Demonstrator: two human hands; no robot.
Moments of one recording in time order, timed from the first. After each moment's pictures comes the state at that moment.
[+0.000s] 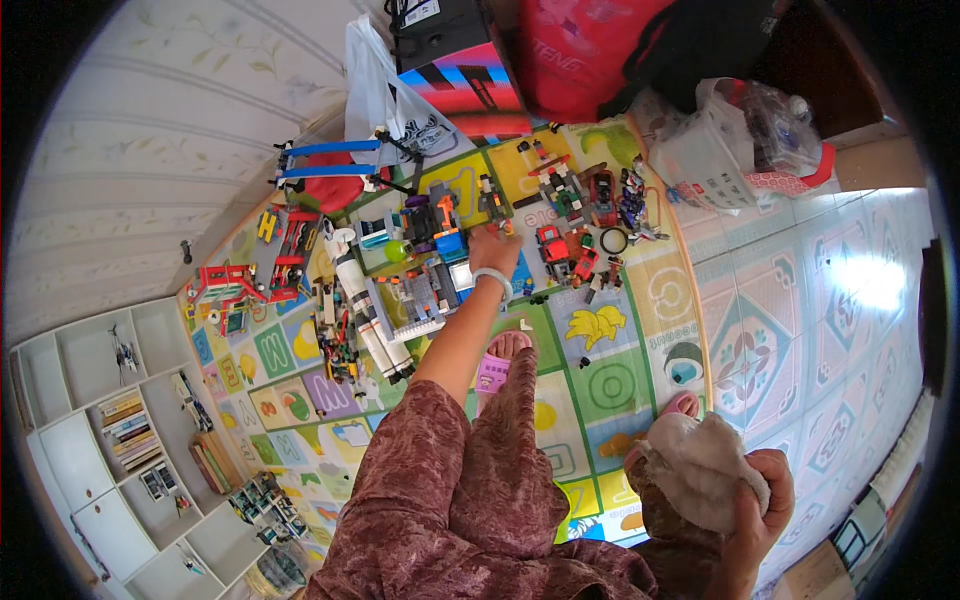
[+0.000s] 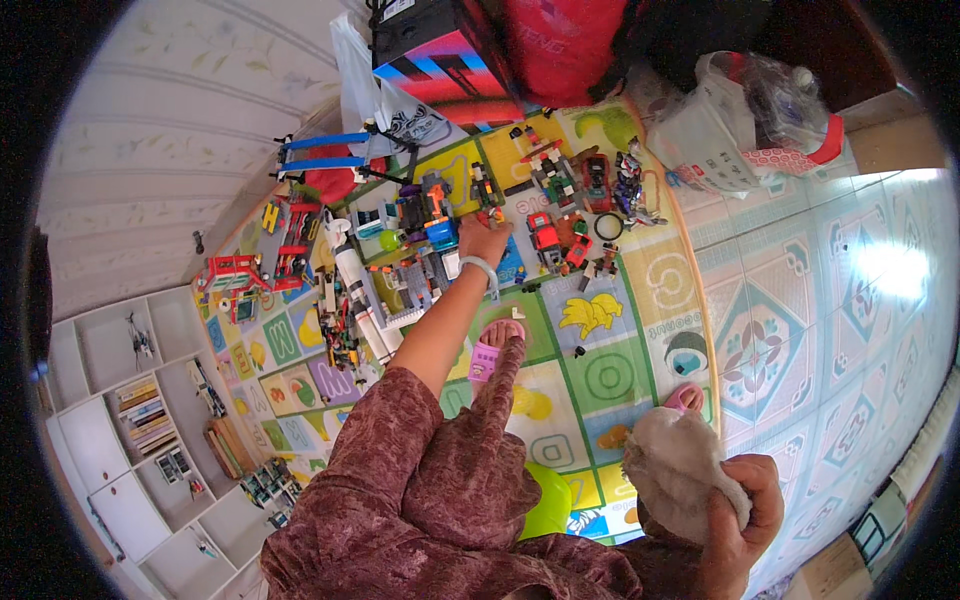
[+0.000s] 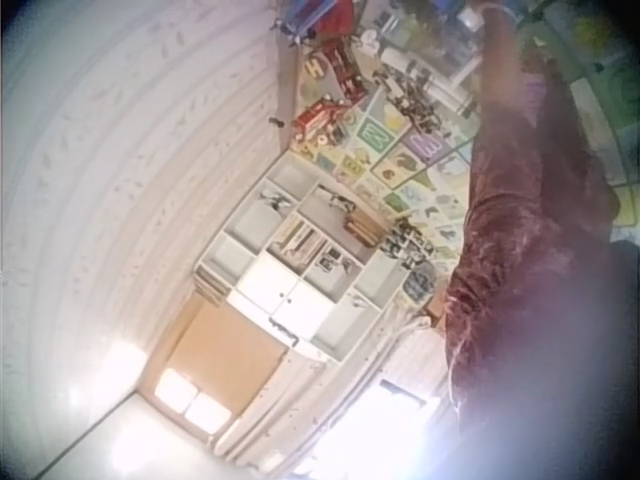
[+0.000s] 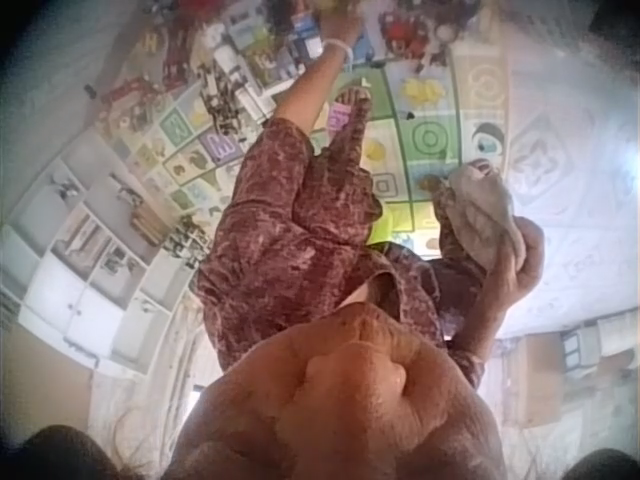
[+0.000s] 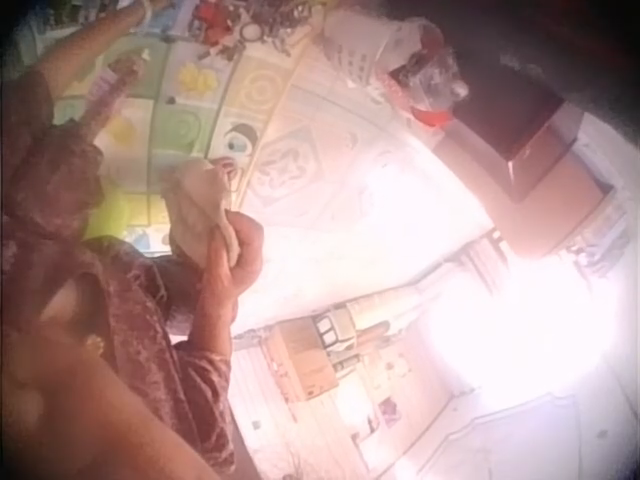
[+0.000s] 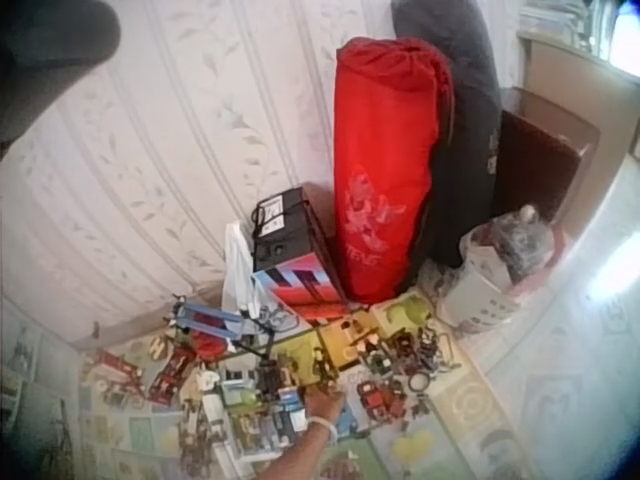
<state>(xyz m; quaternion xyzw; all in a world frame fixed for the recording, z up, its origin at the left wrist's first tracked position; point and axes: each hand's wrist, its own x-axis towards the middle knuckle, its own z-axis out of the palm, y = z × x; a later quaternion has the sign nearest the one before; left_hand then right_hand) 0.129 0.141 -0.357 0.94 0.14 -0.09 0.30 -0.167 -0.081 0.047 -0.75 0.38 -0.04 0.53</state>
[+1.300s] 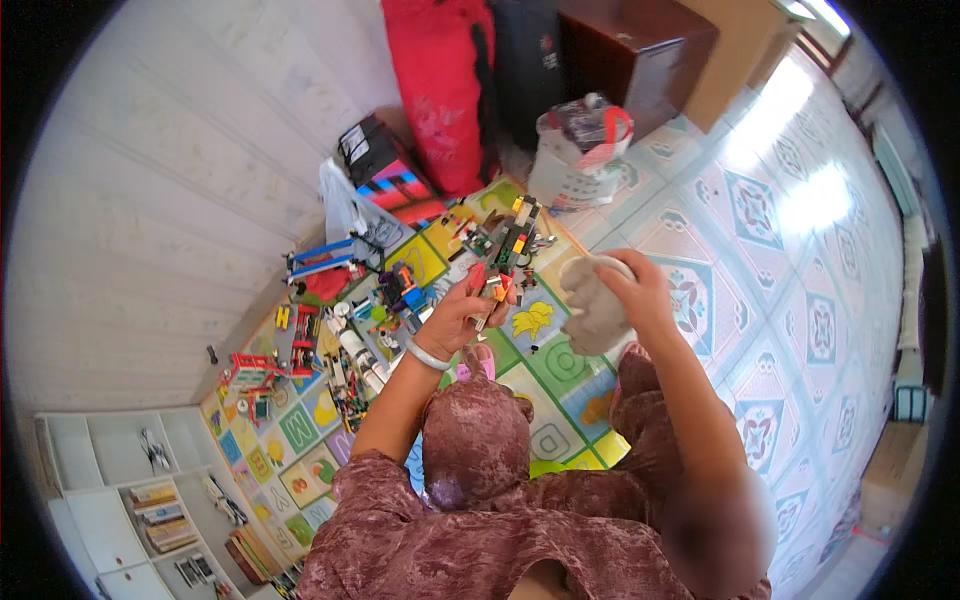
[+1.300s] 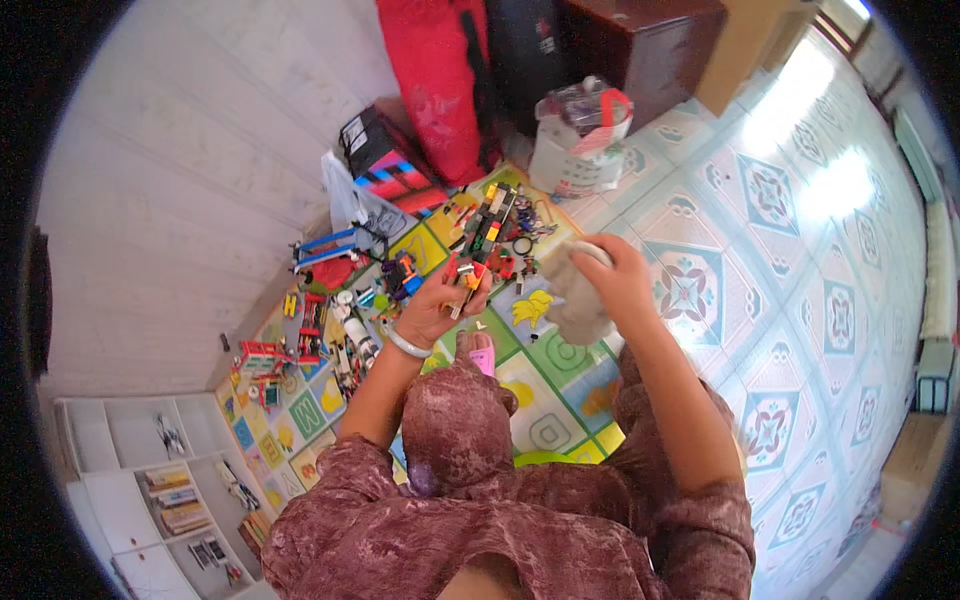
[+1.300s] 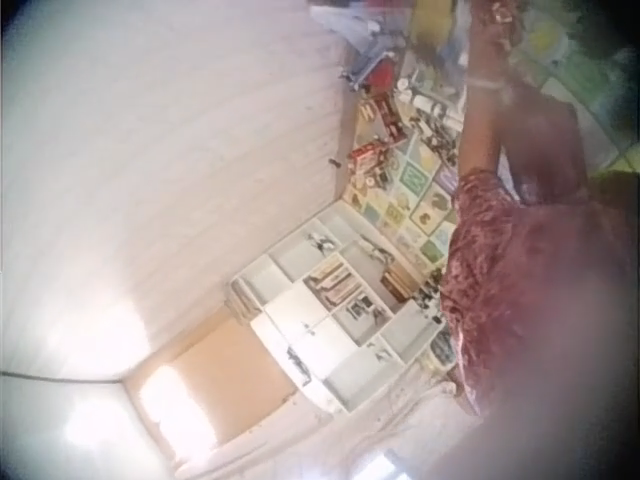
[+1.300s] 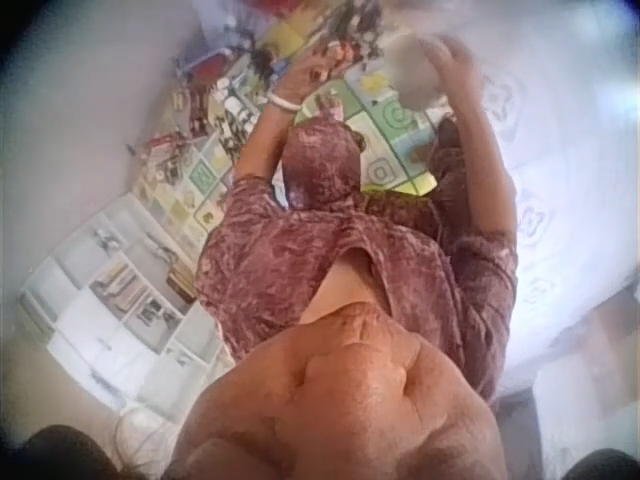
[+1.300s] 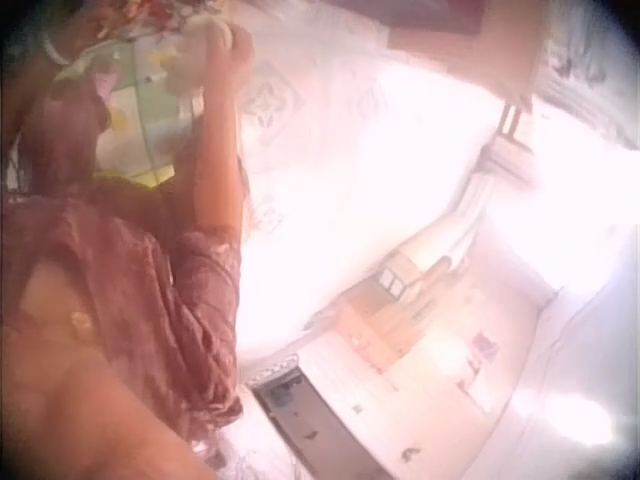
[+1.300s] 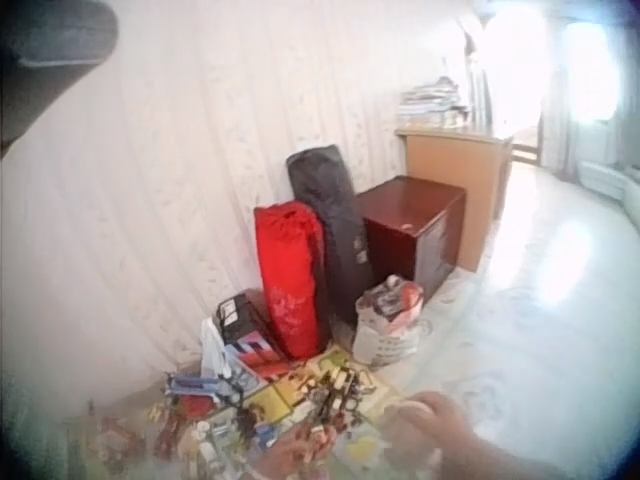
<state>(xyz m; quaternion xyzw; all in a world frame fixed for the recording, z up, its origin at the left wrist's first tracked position) 0.001 0.128 -0.011 0.40 -0.15 -0.51 0.75 -0.160 -0.102 0.036 -0.77 0.30 -0.17 0.53</state>
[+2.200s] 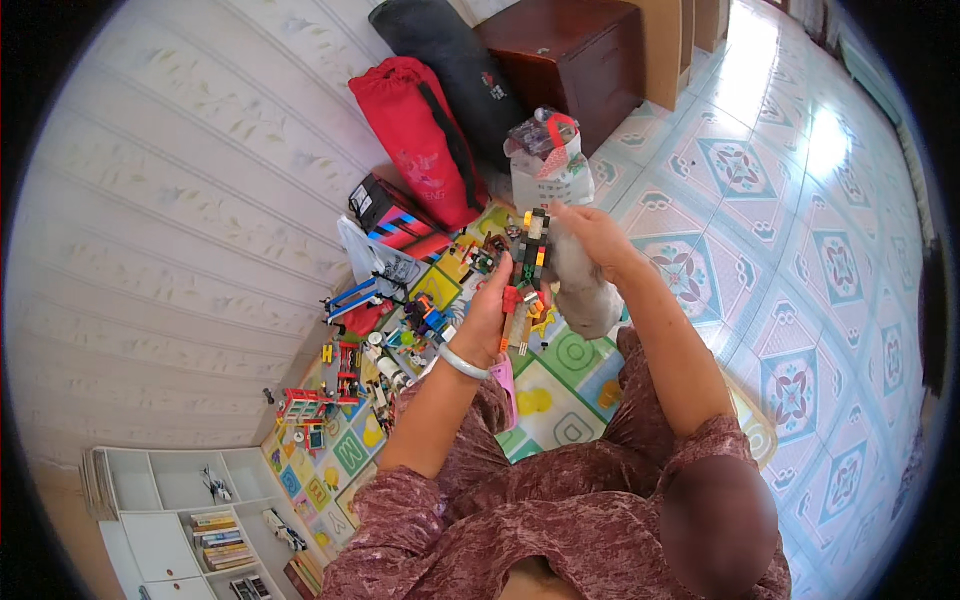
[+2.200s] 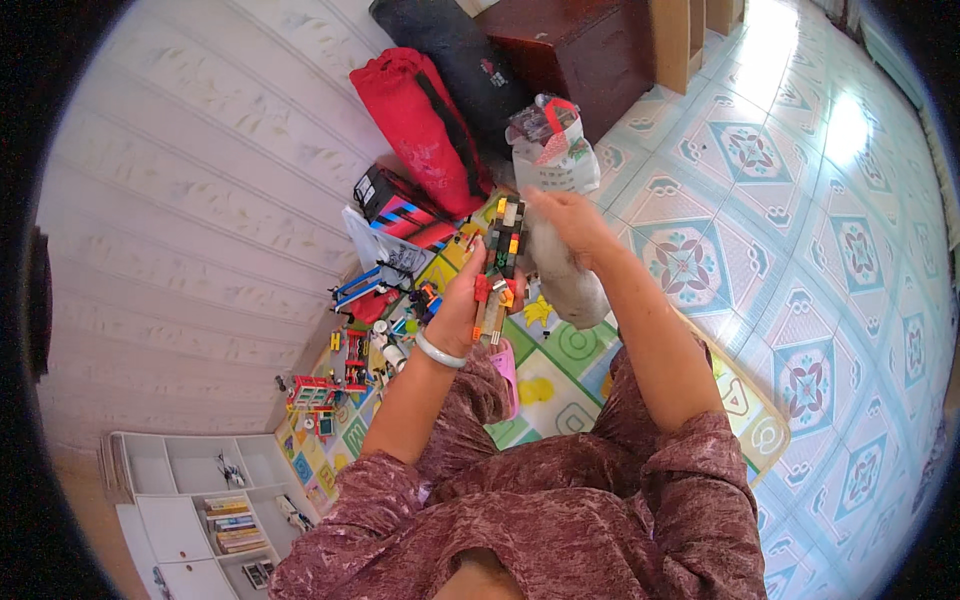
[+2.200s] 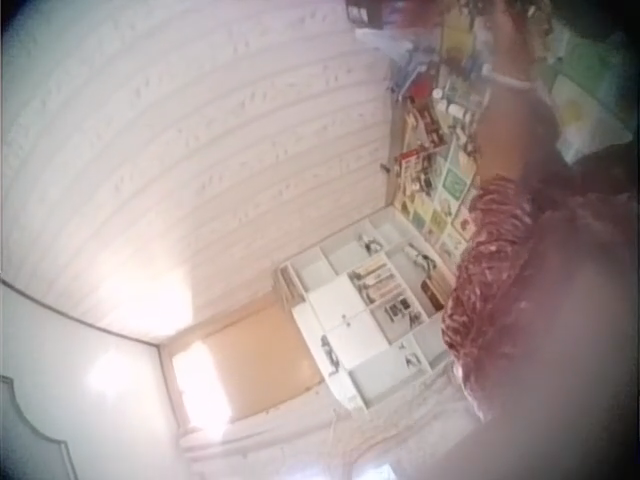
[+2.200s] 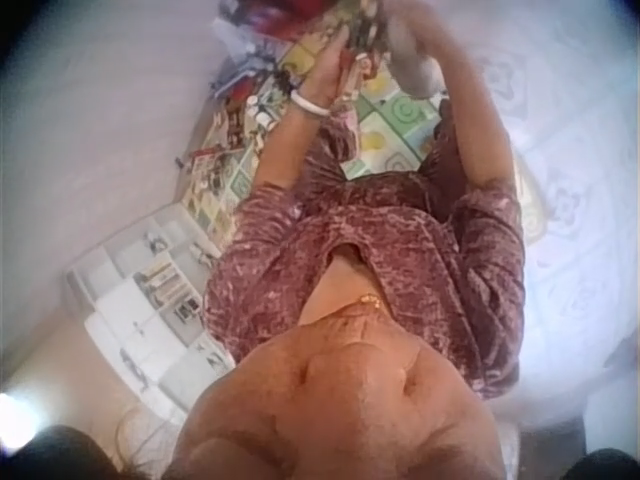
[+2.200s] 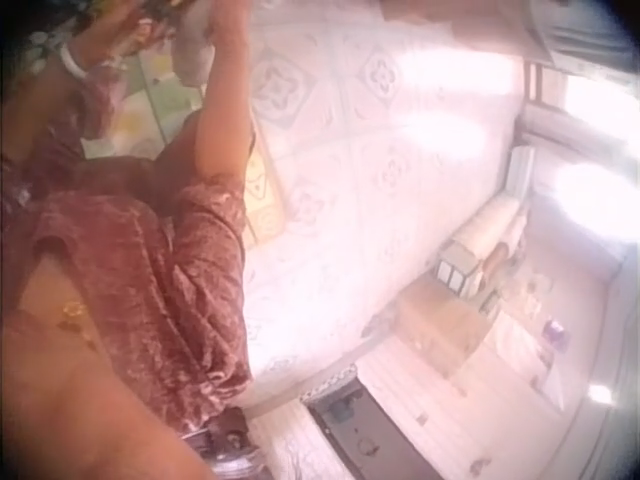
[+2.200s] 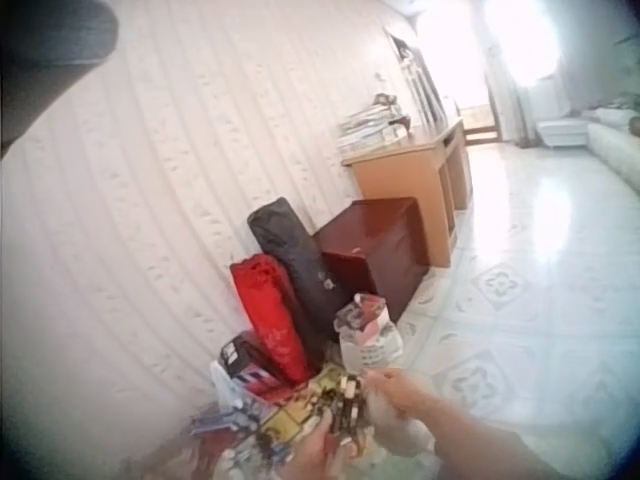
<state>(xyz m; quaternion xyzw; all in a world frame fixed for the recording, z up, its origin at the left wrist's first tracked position) -0.109 0.061 0.073 0.44 -0.11 -0.56 0.69 -0.175 -0.136 0.052 -0.58 0.21 -0.10 0.78</state>
